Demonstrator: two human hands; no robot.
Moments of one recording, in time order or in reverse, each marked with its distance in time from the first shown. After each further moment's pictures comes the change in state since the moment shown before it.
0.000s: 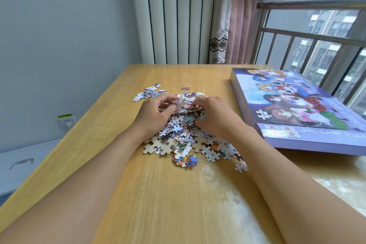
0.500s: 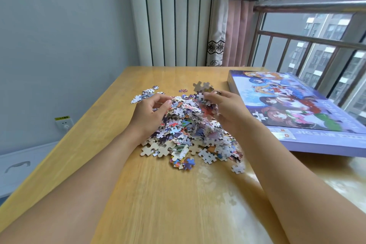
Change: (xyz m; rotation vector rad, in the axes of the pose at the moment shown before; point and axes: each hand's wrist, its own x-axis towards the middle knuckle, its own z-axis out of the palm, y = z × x) left_hand -0.002 0.005 -0.003 -0.041 0.090 -0.019; right_hand 0.000 0.000 -0.025 1.403 0.209 0.634
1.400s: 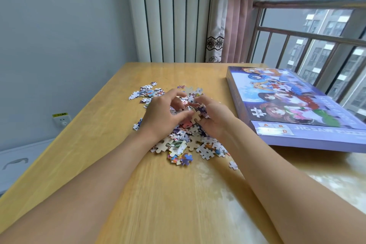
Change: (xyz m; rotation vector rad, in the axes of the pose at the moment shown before) left_hand -0.009 0.018 0.027 0.223 -0.015 0.250; right_hand 0.000 0.026 0.021 0.111 0.059 0.210
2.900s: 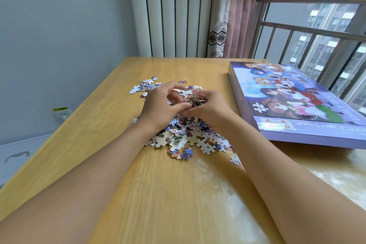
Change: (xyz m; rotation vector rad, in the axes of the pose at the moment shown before) left_hand 0.002 0.003 -0.005 -0.093 -0.007 -0.083; right_hand -0.003 0.003 -0.007 -0.716 -0.141 -0.383
